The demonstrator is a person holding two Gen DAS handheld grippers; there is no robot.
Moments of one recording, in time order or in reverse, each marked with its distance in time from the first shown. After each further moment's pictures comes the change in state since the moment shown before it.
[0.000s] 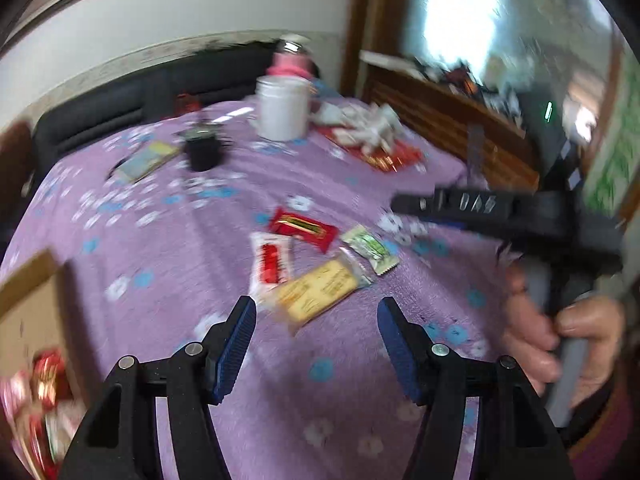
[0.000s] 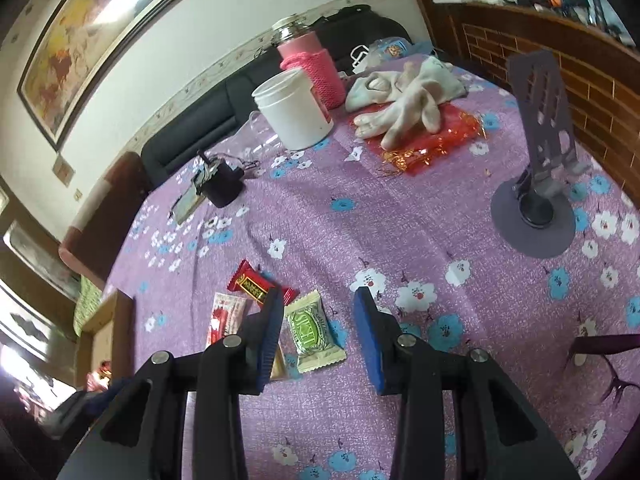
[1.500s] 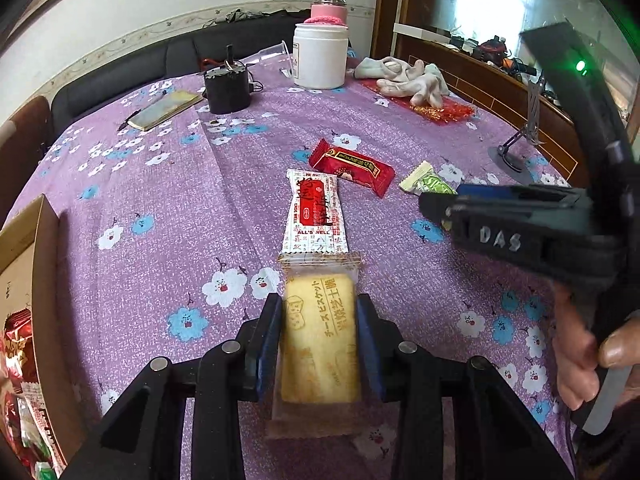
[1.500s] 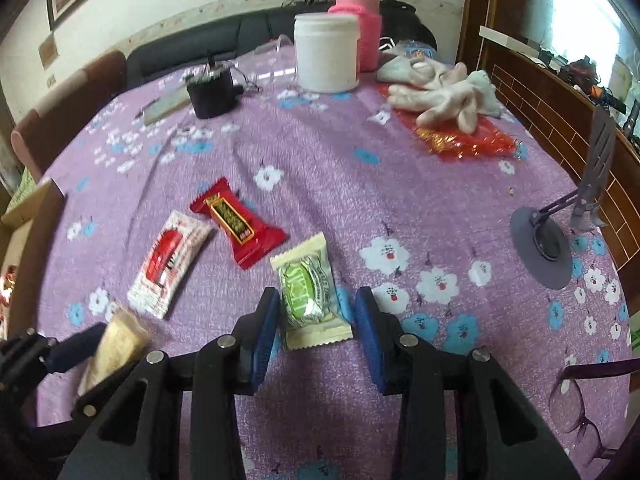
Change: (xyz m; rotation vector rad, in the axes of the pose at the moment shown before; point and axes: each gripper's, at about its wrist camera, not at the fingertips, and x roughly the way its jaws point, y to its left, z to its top) left arm 0.042 0.027 -0.035 -0.100 0.070 0.098; right arm 0.053 0.042 -0.032 -0.357 0.102 -0.267
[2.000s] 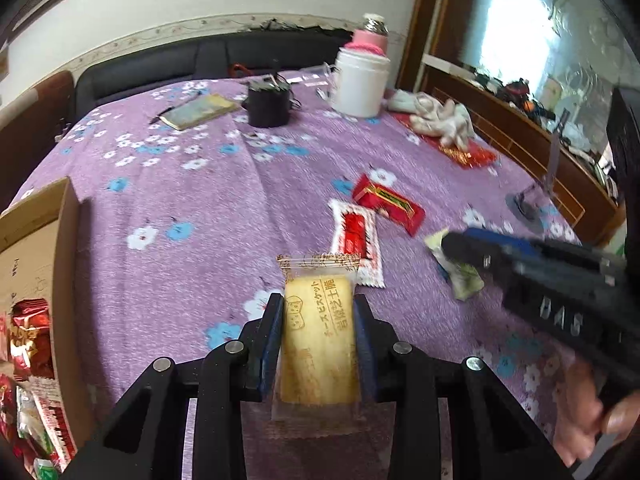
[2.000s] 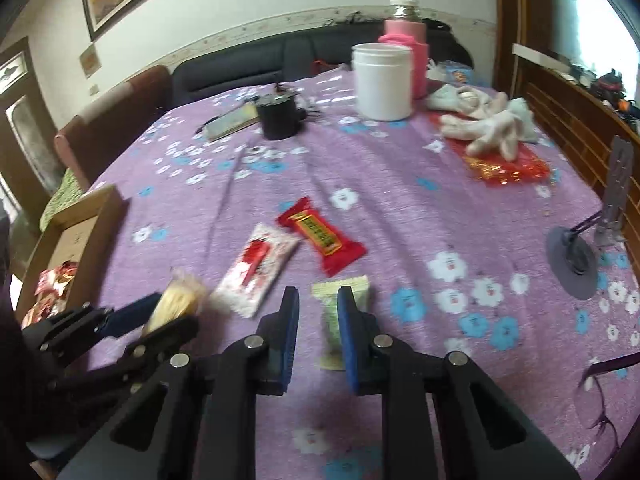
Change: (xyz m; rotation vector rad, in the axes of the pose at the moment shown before) left arm -0.012 0.031 0.007 -0.133 -0.076 0.011; right arm -0.033 0.030 -0.004 -0.043 -0.070 0.170
